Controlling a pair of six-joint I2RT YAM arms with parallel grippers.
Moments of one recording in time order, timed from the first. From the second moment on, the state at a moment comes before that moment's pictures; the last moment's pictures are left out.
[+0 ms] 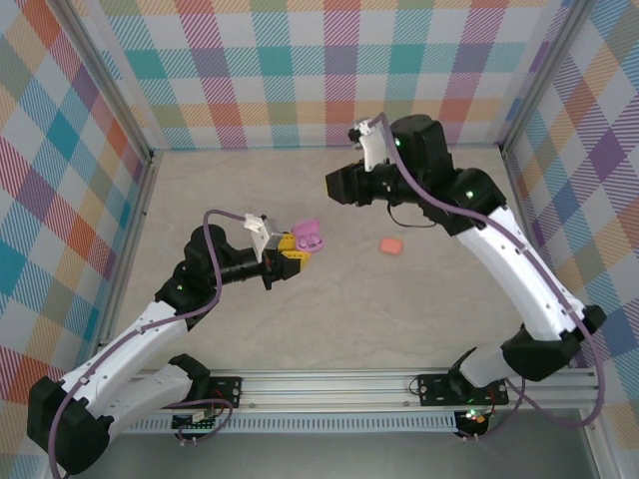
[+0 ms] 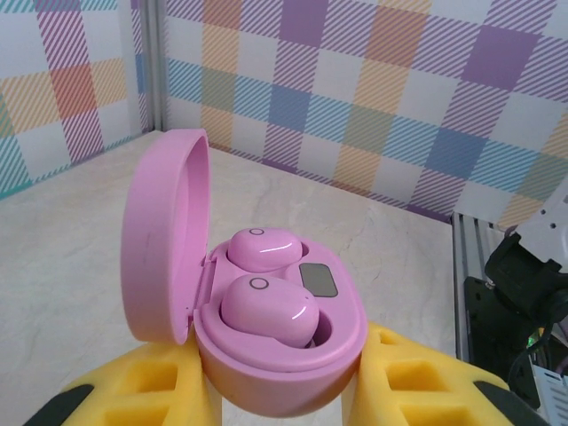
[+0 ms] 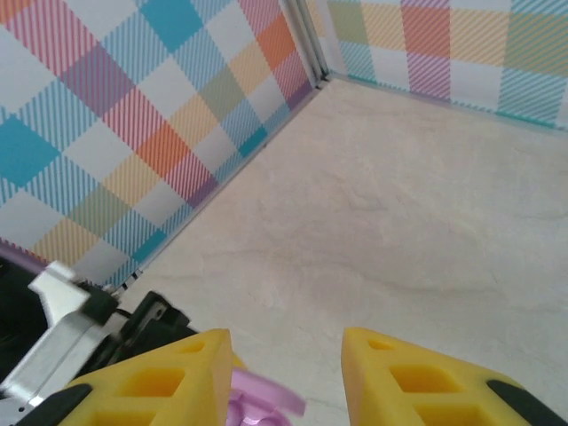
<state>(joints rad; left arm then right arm) -0.56 0.91 0.69 0.08 0.64 -0.03 0.71 1.48 1.88 -0.89 -0.30 0.26</state>
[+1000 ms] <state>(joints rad) -0.56 0.93 0.70 0.13 0.65 -0.05 0.57 1.31 1.28 -0.59 -0.72 0.71</state>
